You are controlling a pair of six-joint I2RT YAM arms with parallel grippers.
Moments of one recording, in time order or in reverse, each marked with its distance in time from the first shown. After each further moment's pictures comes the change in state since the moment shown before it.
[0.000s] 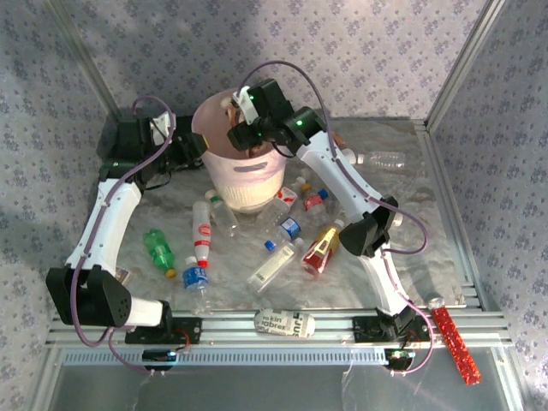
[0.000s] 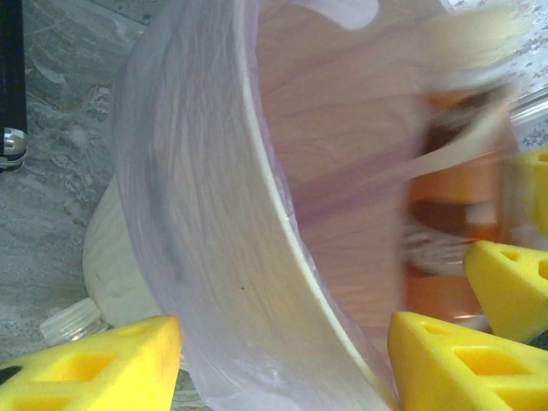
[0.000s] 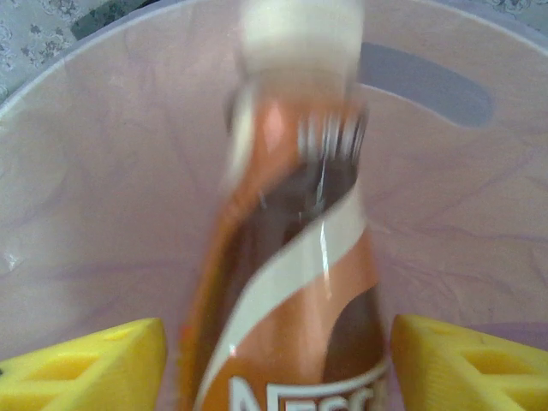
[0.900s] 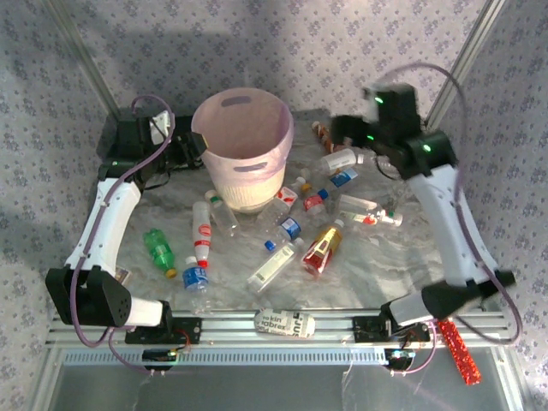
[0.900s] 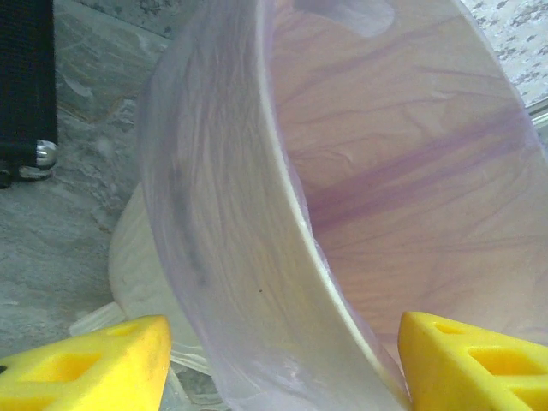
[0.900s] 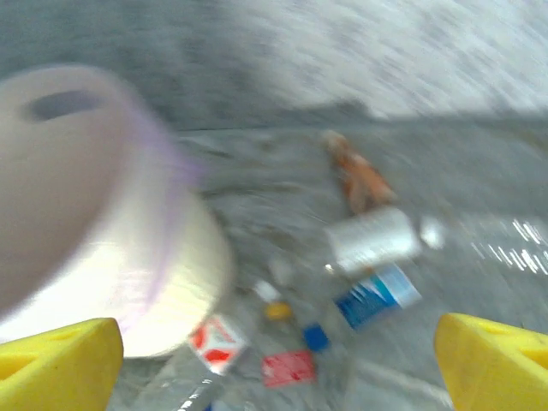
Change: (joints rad) left arm 0.000 0.000 0.023 -0.033 -0.059 0.046; right arm -0.444 -0.846 -0.865 0.042 0.031 0.351
